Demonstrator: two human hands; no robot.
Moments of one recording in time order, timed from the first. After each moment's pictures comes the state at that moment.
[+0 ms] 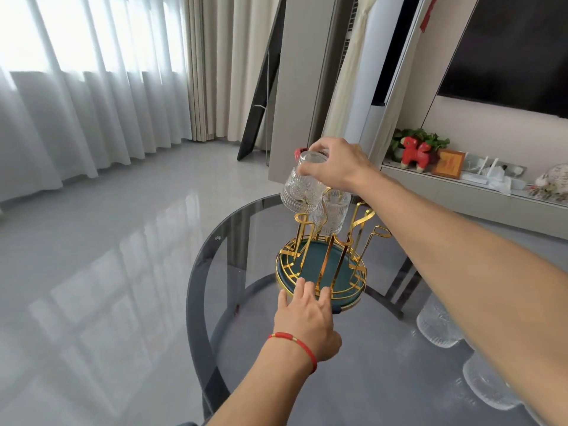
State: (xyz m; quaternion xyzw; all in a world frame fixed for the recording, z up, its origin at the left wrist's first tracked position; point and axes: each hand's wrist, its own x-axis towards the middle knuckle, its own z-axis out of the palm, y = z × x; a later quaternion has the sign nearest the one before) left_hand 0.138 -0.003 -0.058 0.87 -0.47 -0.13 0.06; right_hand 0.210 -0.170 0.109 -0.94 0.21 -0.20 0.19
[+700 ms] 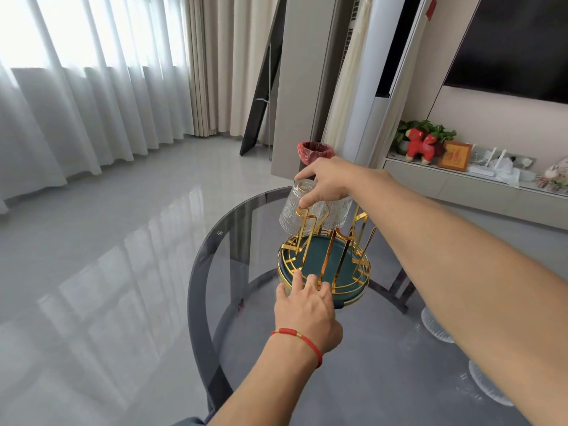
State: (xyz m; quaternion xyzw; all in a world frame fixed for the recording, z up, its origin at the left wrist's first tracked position) left_hand 0.135 -0.006 -0.051 0.89 -0.45 -0.10 0.05; right_hand 0.229 -0.178 0.088 -0.98 0.17 0.04 0.05
